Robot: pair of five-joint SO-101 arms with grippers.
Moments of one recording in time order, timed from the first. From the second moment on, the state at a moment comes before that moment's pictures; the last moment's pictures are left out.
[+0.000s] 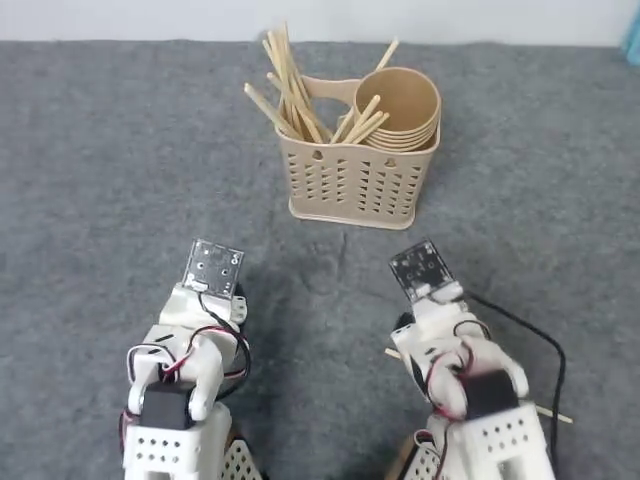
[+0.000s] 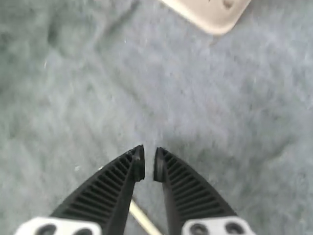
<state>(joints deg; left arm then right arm) -1.1 -103.3 96.2 60.3 -6.8 -20.4 -80.9 81.0 65.5 12.6</state>
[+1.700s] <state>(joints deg) -1.1 -103.3 96.2 60.3 -6.9 -27.9 -13.2 52.5 64.7 26.2</state>
